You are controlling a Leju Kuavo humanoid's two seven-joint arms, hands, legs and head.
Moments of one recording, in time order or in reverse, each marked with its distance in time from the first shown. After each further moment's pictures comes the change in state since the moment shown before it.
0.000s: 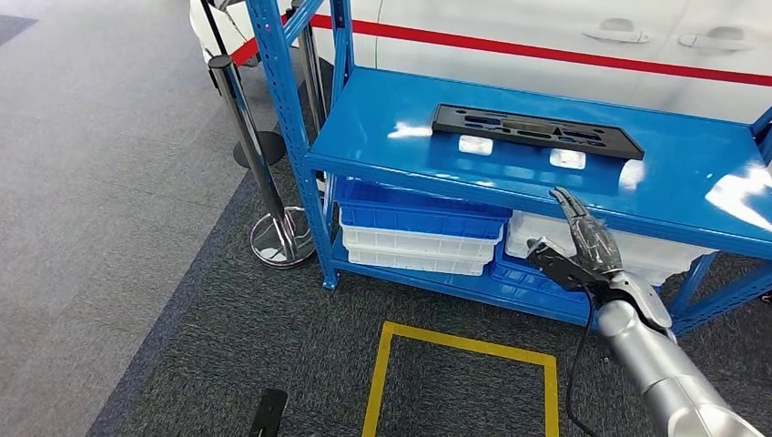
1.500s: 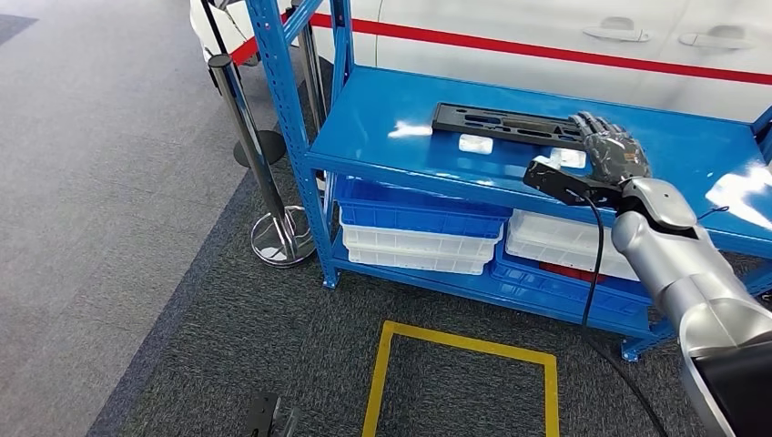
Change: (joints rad) left arm 0.006 0.008 0.029 0.000 0.084 -0.086 0.077; right arm -0.433 0.069 0.241 0.326 0.187 0.012 0.246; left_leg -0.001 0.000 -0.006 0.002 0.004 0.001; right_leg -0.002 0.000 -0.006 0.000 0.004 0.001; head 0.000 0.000
